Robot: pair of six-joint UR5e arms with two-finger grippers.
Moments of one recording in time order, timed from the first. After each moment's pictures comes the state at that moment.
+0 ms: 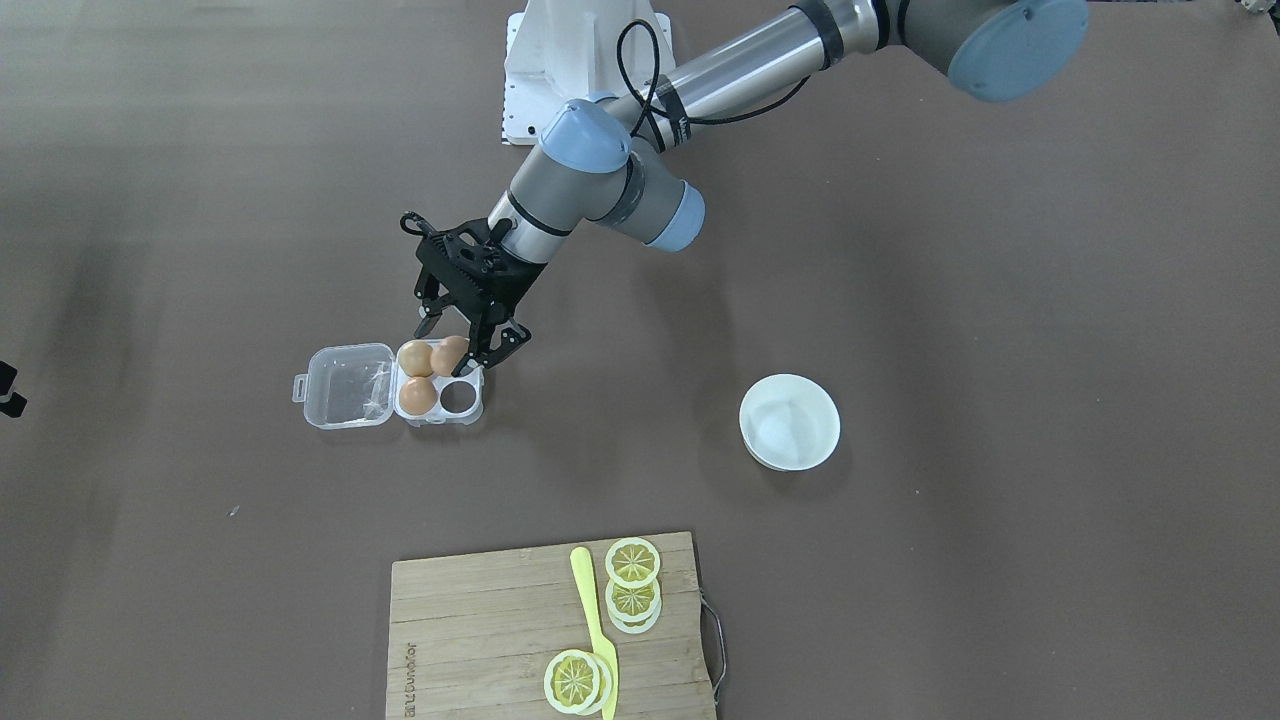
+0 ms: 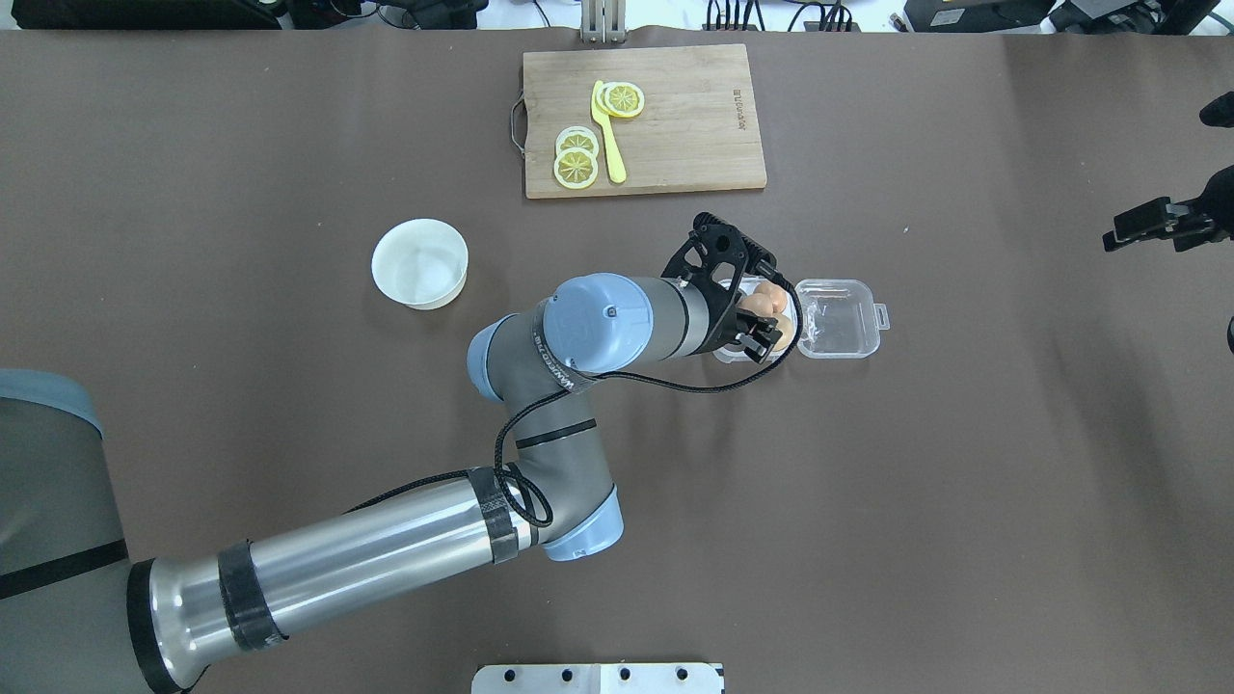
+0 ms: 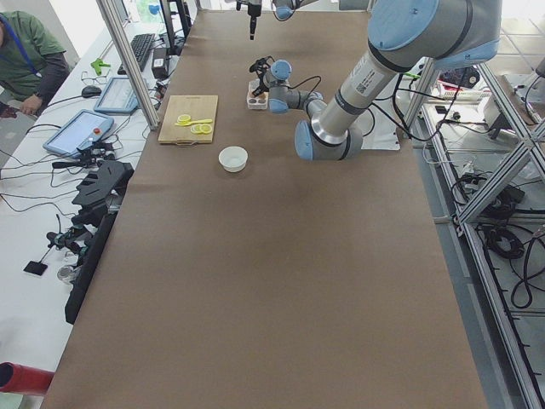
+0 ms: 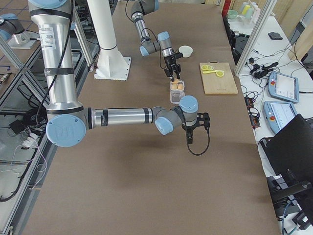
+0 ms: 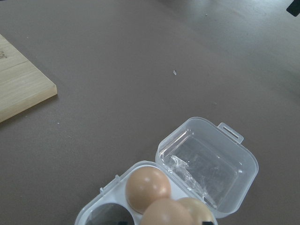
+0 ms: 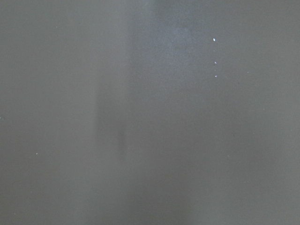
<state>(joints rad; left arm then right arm) -0.42 -2.60 -1.02 -2.57 -1.61 -0.66 1.23 -1.49 1.51 -1.04 2.27 0.60</state>
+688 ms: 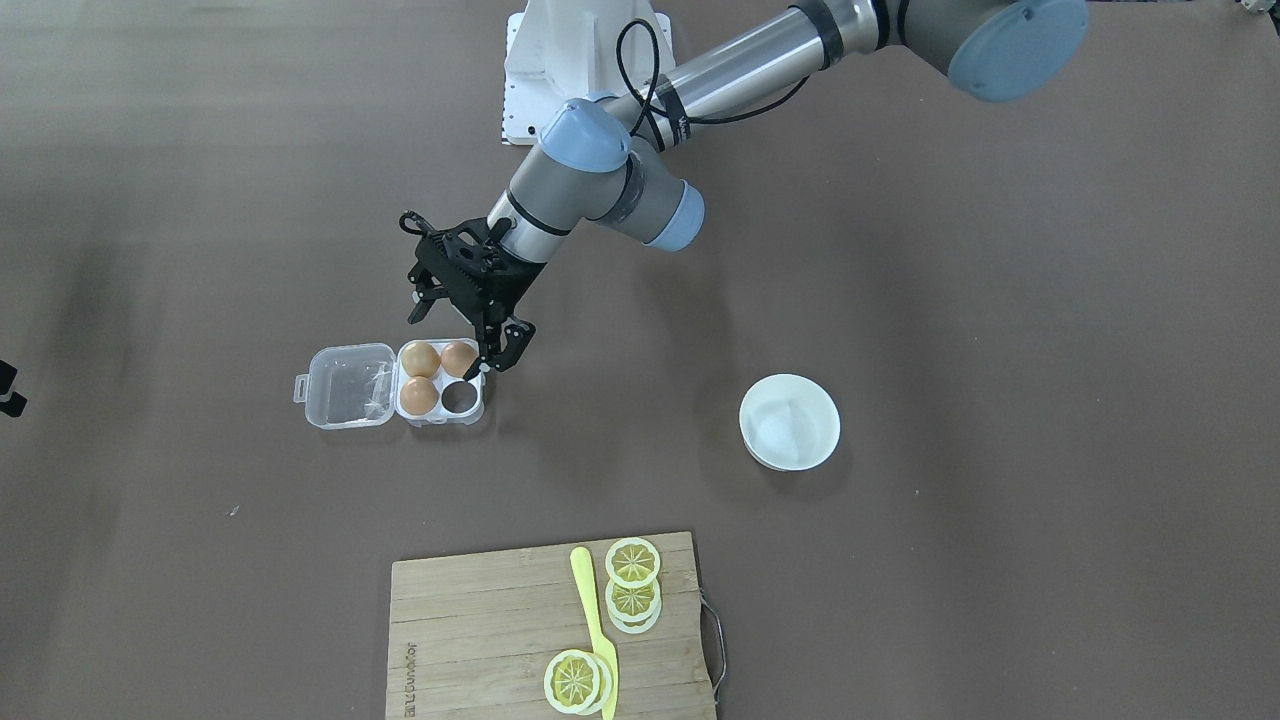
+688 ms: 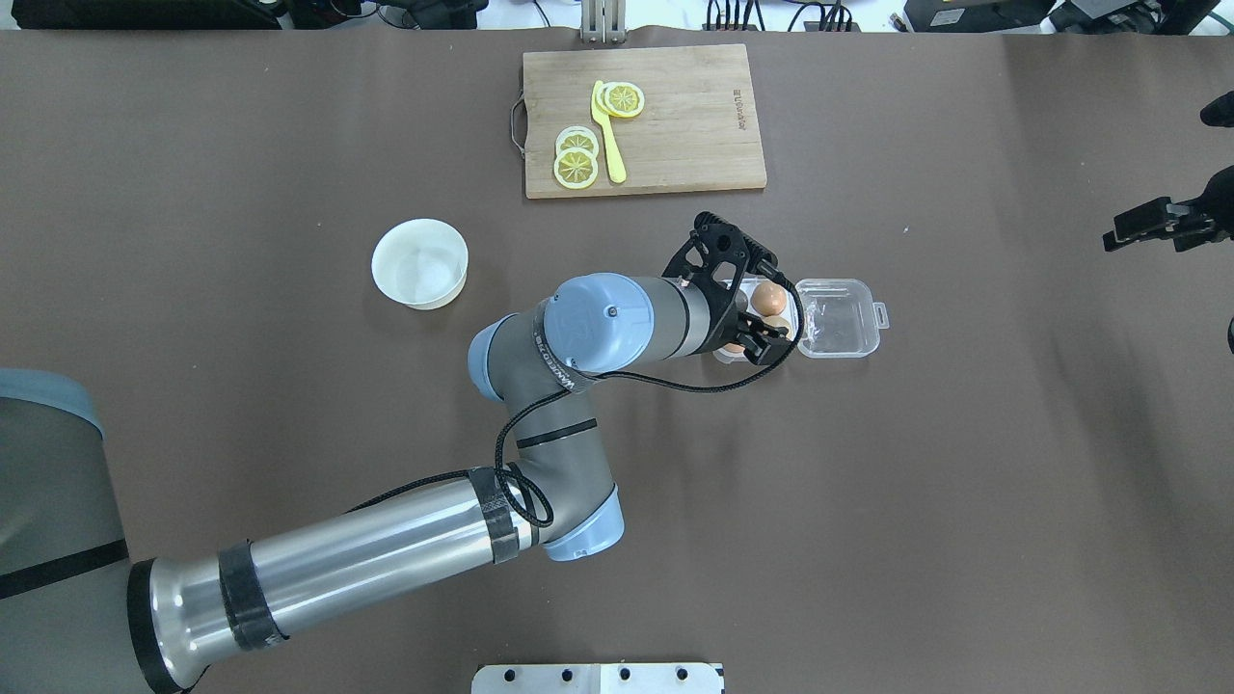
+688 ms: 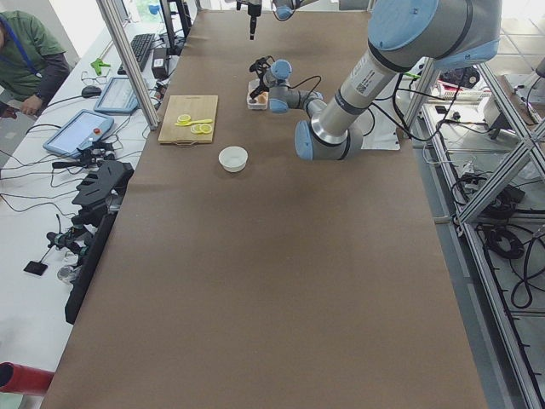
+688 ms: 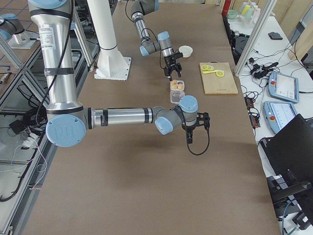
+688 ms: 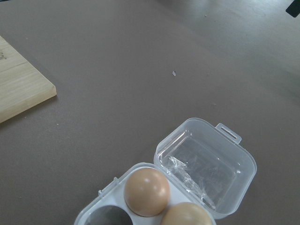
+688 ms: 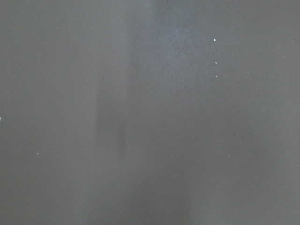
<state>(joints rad) -0.42 -2.60 -1.02 -2.57 -1.61 -0.66 1.23 -1.49 1.51 -1.04 2.27 0.60</state>
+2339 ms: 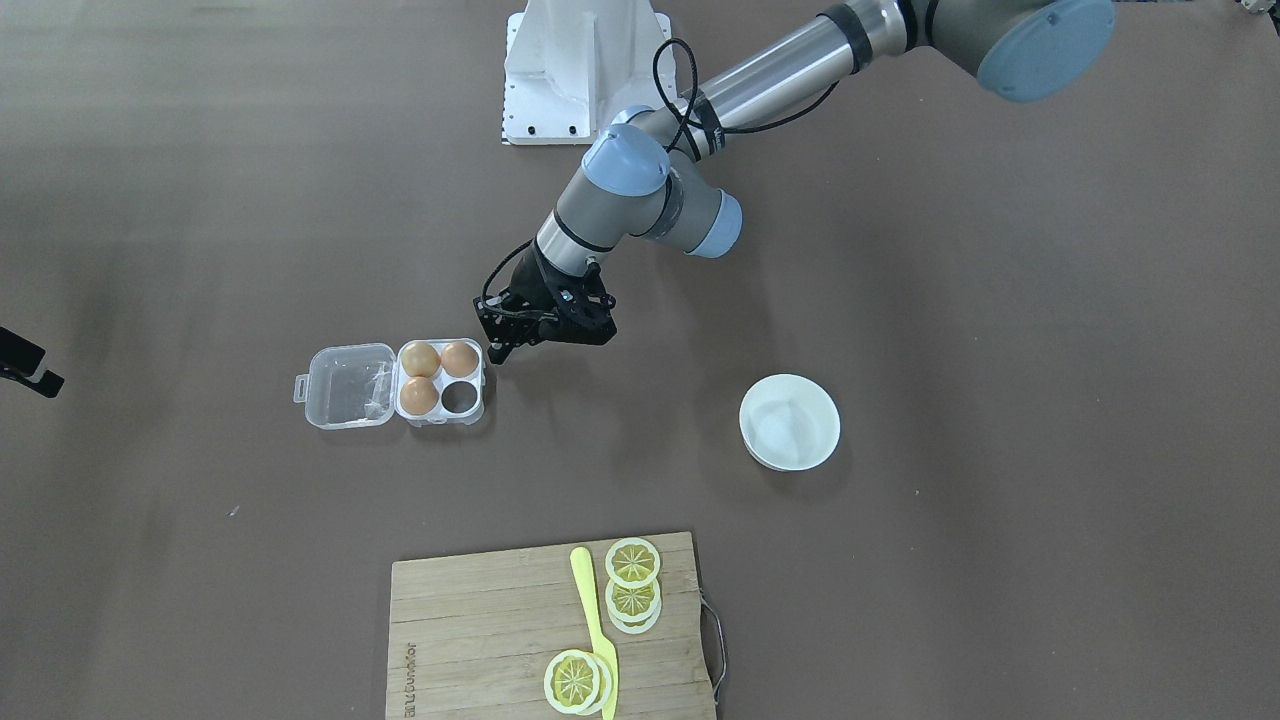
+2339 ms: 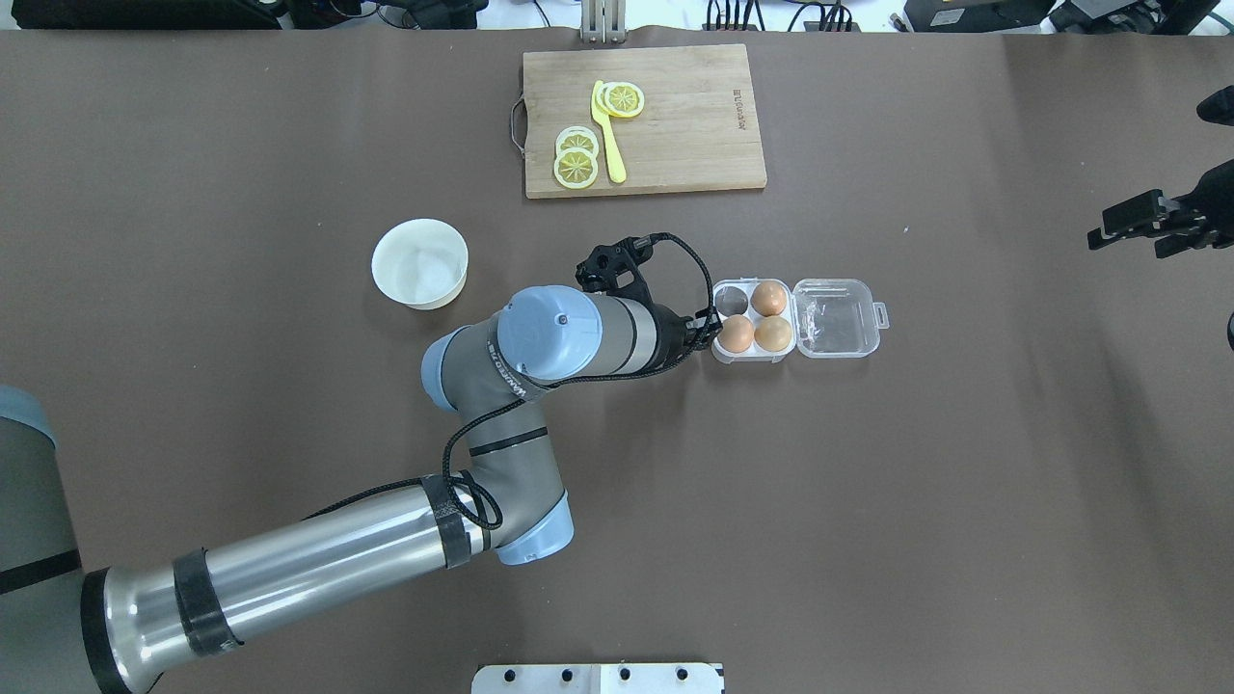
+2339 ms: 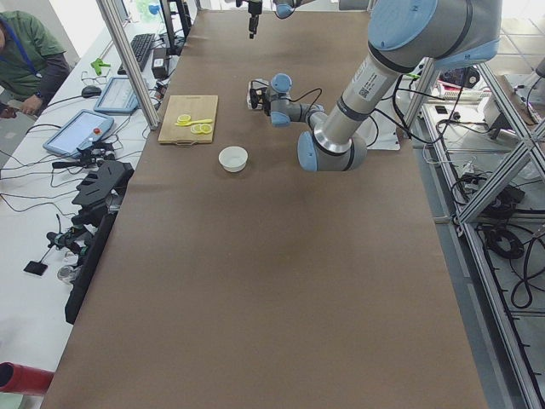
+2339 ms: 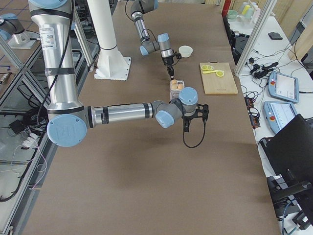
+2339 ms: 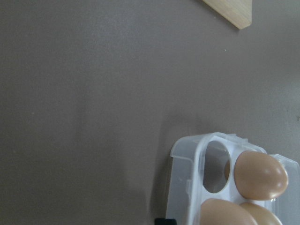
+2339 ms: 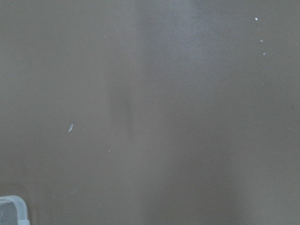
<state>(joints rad) -0.42 -2.51 -1.05 -2.54 -1.67 -1.68 1.22 -1.48 1.59 -1.02 2.39 0.84</state>
